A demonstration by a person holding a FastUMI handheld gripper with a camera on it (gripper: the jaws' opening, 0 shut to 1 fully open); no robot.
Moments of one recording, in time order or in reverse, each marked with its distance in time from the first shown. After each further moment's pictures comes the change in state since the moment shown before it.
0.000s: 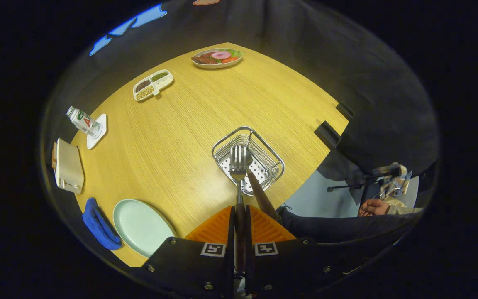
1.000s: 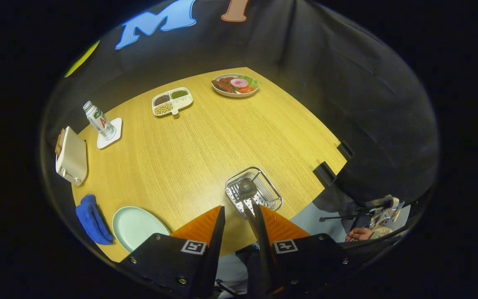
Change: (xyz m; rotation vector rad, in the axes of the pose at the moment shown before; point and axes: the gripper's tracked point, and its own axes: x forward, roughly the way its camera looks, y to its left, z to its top) arm -0.028 0.014 0.043 -0.141 -0.190 0.025
